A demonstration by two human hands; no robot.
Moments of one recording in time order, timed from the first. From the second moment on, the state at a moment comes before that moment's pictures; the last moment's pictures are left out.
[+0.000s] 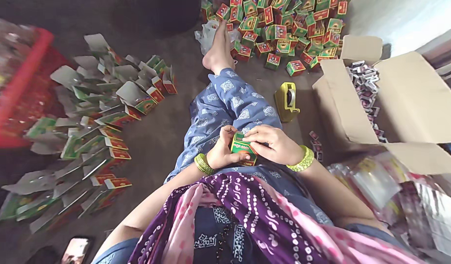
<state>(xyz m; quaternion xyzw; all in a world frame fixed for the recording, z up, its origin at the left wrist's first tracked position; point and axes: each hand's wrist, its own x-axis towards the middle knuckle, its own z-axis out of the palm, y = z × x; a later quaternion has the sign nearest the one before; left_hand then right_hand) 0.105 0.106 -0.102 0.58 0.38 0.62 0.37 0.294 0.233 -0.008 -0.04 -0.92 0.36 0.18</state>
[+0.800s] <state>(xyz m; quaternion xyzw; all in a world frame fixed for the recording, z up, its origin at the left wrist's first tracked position) 0.102 0.106 -0.090 0.45 0.45 0.63 0.44 0.376 0.419 -0.093 -0.64 -0.68 0.29 0.20</state>
